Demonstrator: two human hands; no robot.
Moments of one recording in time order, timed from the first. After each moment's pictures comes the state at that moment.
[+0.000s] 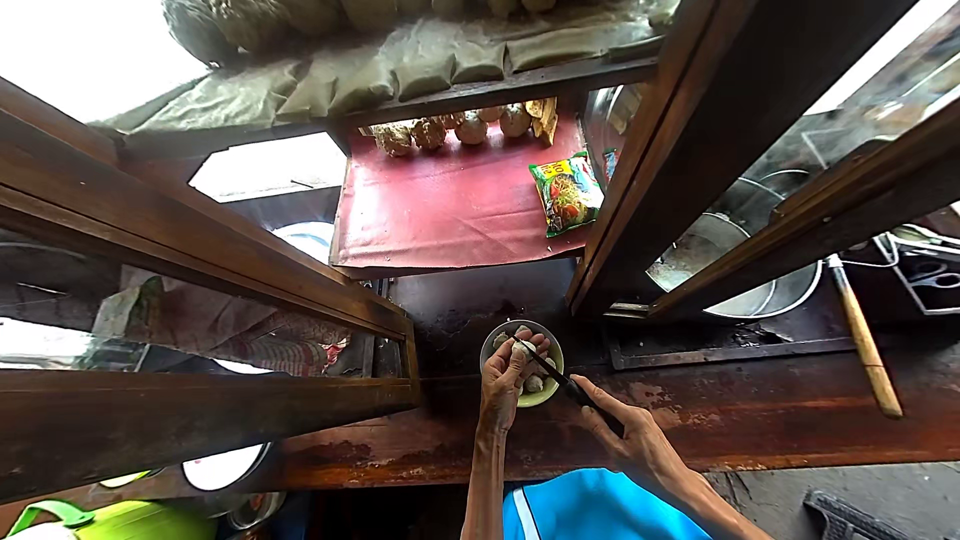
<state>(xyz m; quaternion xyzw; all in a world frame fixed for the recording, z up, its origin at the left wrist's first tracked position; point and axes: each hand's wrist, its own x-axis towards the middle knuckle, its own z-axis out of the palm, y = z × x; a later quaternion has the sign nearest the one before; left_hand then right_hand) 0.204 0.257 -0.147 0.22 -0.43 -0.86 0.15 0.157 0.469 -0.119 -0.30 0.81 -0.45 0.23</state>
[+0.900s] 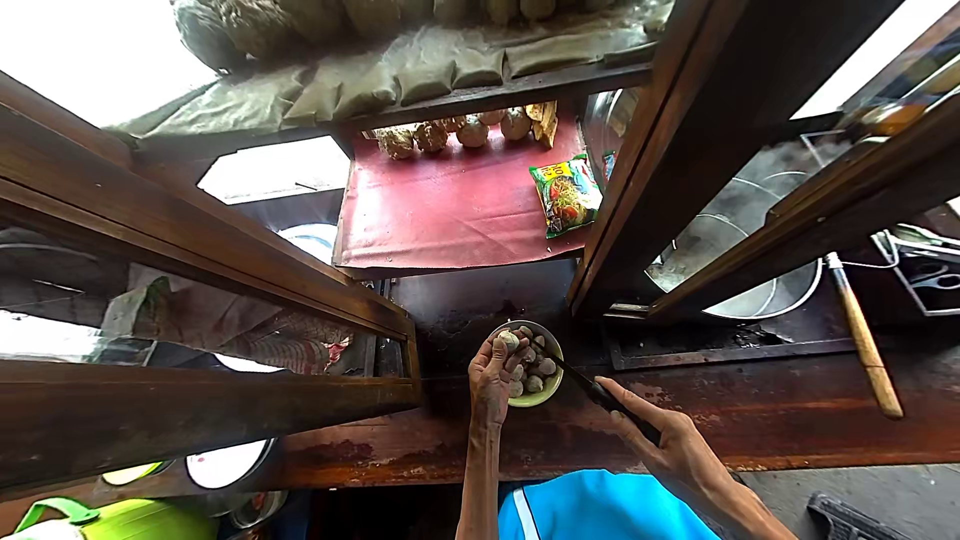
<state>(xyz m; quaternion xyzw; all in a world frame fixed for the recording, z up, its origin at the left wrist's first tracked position) 0.201 0.249 -0.144 0.30 -0.39 -0.84 0.24 0.147 0.495 -0.088 -0.29 0.82 -0.44 0.22</state>
